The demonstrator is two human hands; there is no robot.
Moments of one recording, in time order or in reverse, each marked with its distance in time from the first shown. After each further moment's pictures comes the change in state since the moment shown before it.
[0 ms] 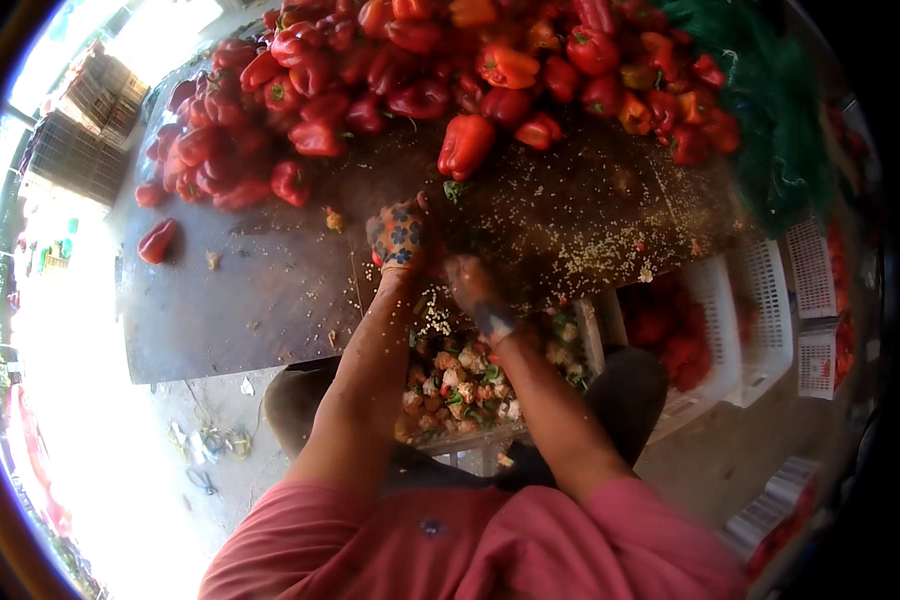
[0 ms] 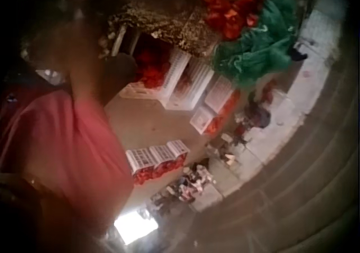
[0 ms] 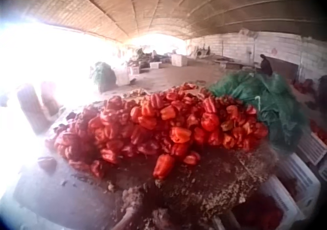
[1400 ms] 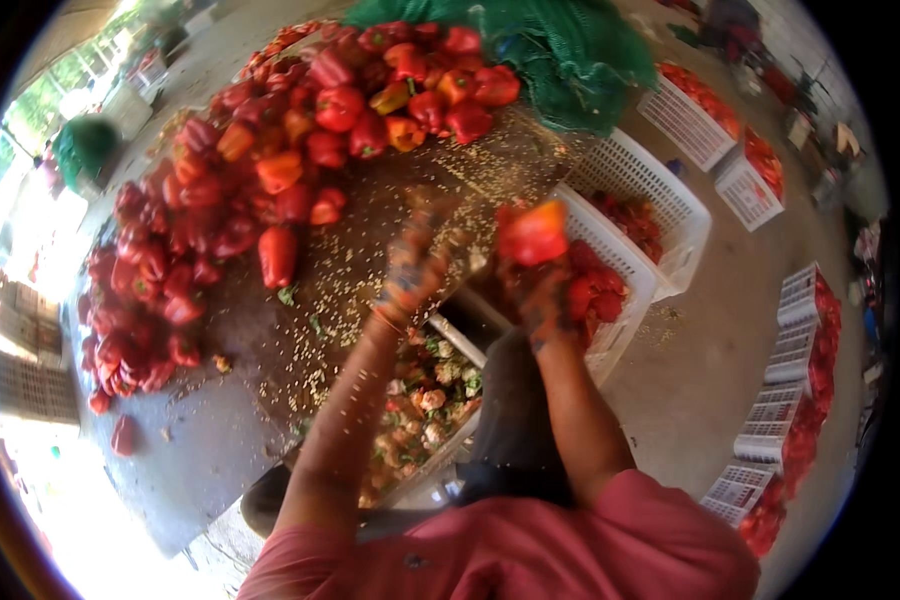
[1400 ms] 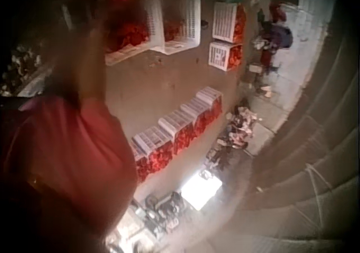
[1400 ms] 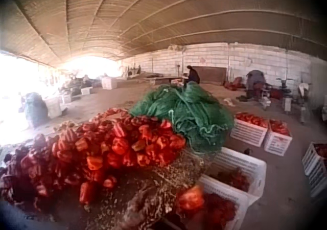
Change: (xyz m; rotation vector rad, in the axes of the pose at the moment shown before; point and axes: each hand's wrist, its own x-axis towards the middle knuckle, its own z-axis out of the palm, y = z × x) left_hand -0.051 0.235 -0.005 -1.190 -0.398 0.665; right_hand -0.103 0.122 -0.247 1.691 0.633 -0.315
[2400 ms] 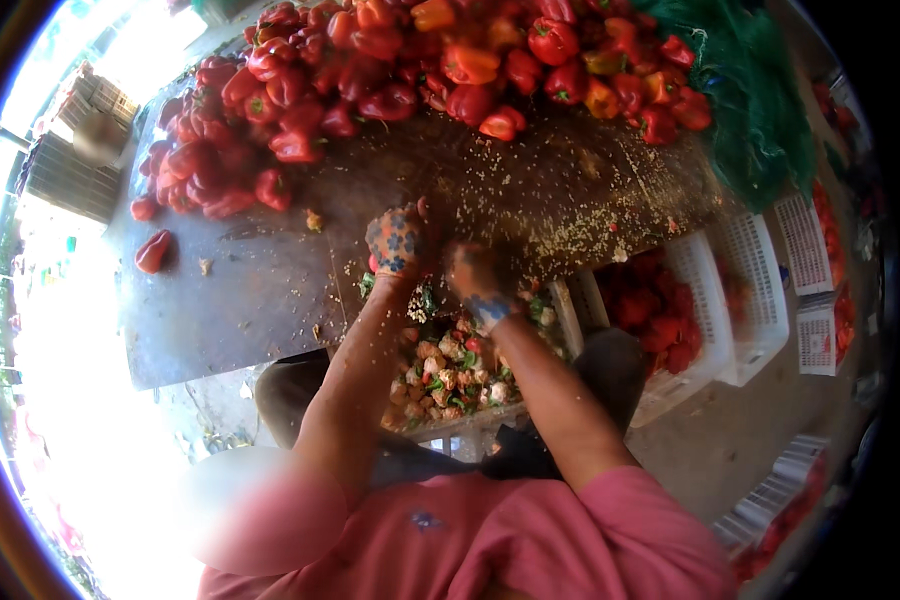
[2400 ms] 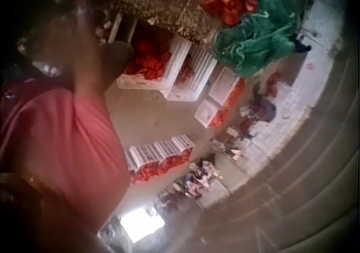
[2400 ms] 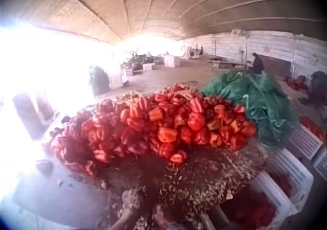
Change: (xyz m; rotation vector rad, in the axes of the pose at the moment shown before) left_hand -0.106 -0.045 -0.147 1.123 0.291 -0.503; right_hand -0.051 0.241 0.033 -2.007 -0.871 -0.350
